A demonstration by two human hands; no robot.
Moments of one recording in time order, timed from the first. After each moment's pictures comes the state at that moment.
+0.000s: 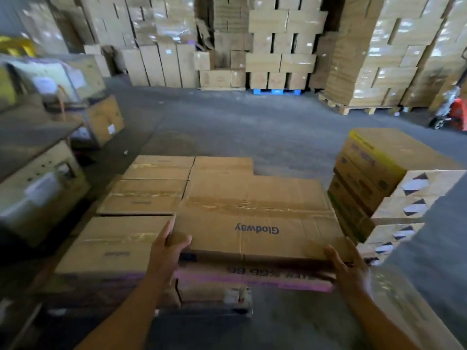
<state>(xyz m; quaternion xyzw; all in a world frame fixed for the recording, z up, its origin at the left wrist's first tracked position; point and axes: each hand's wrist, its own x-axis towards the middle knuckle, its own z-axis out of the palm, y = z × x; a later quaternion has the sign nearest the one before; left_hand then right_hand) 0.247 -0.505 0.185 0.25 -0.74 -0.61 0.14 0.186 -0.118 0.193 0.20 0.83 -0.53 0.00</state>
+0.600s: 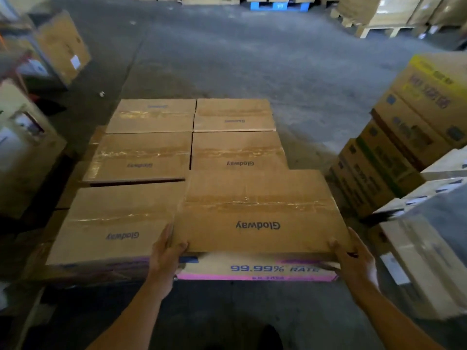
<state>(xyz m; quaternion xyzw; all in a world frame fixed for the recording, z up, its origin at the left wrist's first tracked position) 0.189 -0.659 0.043 0.33 -0.61 -0.72 -0.01 0.130 -0.277 0.062 0.26 0.81 -0.52 0.07</state>
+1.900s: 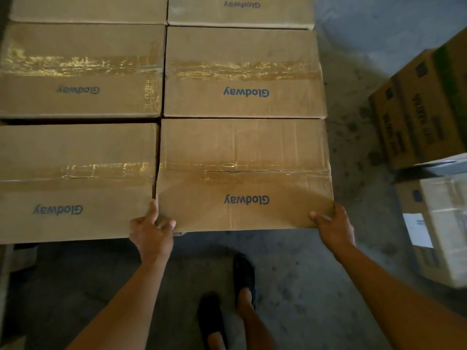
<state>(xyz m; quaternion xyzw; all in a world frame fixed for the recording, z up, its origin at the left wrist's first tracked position) 0.089 -0.667 -0.140 0.47 -0.82 -0.33 -0.09 -0.014 -0.306 -0.157 0.28 0.88 -0.30 0.23</state>
